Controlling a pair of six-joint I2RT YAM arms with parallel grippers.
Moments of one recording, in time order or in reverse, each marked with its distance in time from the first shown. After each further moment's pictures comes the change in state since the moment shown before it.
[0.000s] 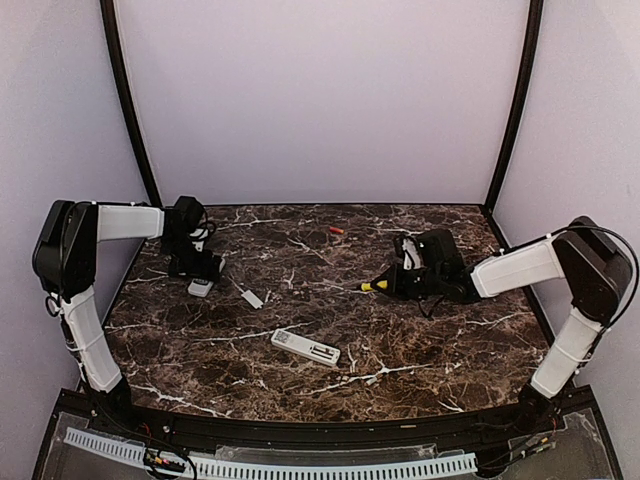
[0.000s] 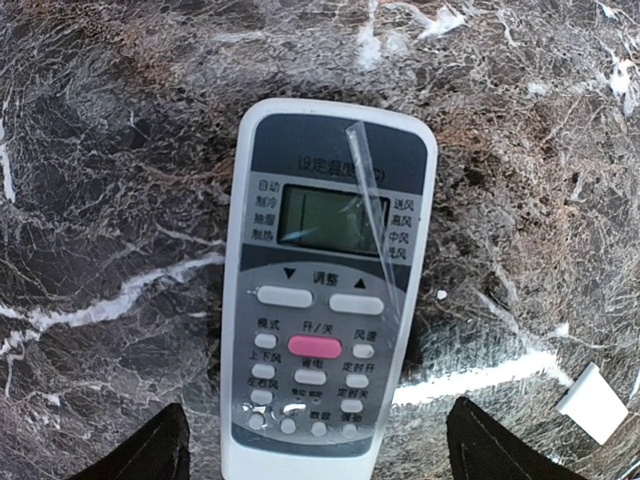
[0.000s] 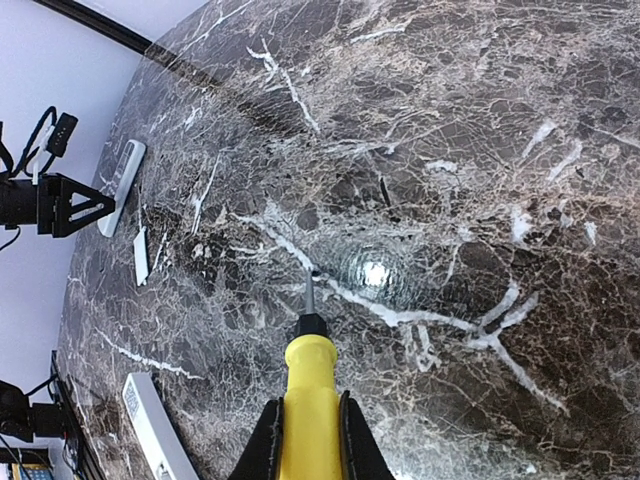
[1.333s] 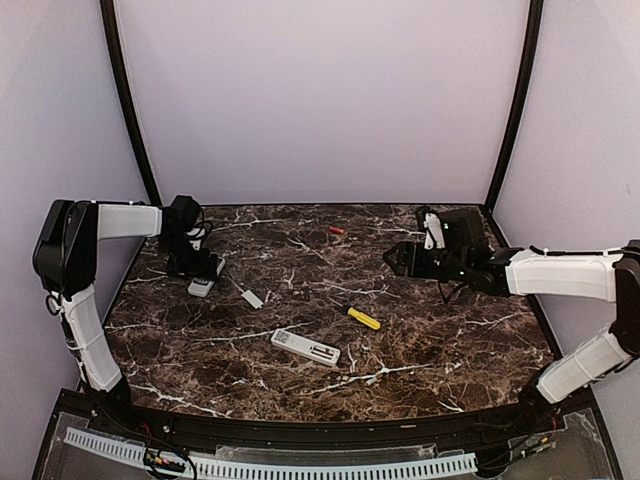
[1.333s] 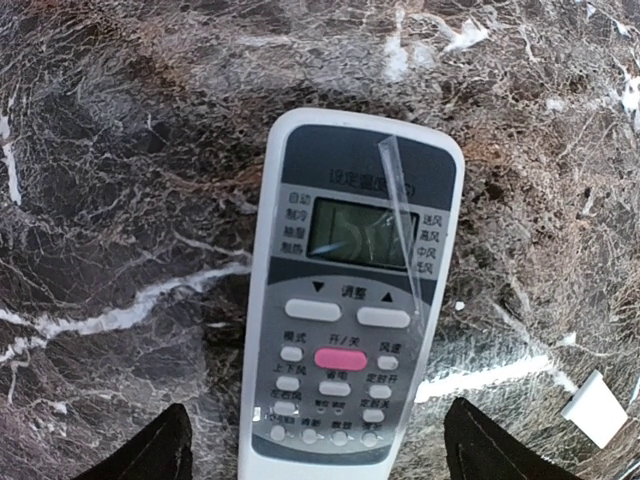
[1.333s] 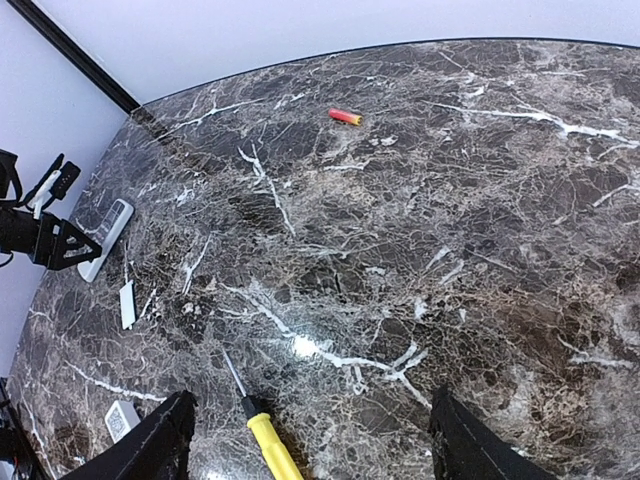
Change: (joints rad) left arm 0.026 0.012 0.014 -0.004 0.019 0.000; right arm -0.002 -0.279 0.005 -0.174 0.236 -0.161
